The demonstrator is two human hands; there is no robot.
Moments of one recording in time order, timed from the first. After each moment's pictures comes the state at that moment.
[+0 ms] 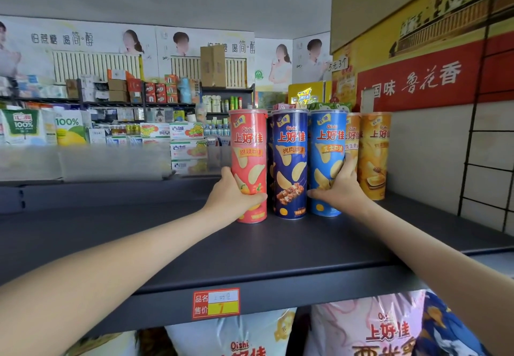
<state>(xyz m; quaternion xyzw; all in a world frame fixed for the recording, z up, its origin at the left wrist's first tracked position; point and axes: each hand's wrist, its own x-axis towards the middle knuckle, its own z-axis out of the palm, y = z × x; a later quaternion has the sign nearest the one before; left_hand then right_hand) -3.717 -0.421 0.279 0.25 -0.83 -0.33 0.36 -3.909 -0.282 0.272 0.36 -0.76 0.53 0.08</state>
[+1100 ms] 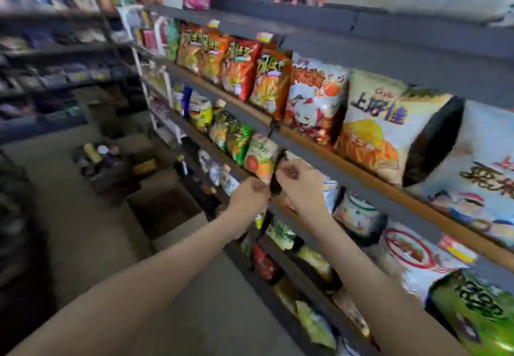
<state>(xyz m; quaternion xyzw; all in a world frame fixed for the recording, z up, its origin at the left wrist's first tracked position) -3.303 -0.239 0.016 0.66 -0.46 -0.44 0.40 -3.419 -0.261 0.041 0.66 -0.54 0.41 -0.30</state>
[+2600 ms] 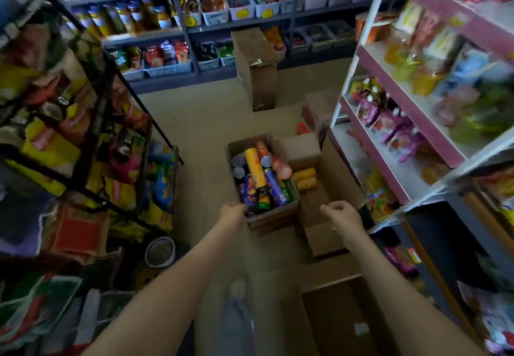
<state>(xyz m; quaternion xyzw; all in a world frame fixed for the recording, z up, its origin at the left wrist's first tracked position) -2.236 -0.668 -0.224 0.75 0.10 -0.44 0.49 -2.437 -0.816 -0.221 0.56 -0.62 0.06 -0.55</state>
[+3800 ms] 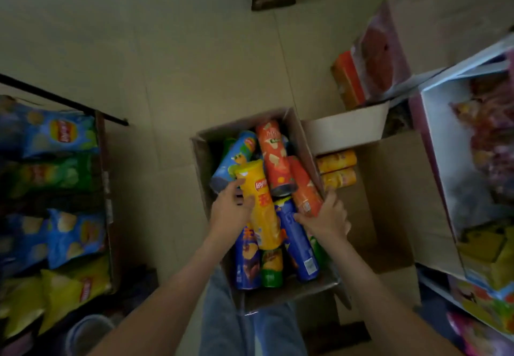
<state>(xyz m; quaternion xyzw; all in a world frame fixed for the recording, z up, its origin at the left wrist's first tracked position) -1.943 -0.954 -0.562 0.83 -0.05 -0.45 0.32 -2.098 -1.075 -0.571 0.65 -0.64 -0.22 -0.35</state>
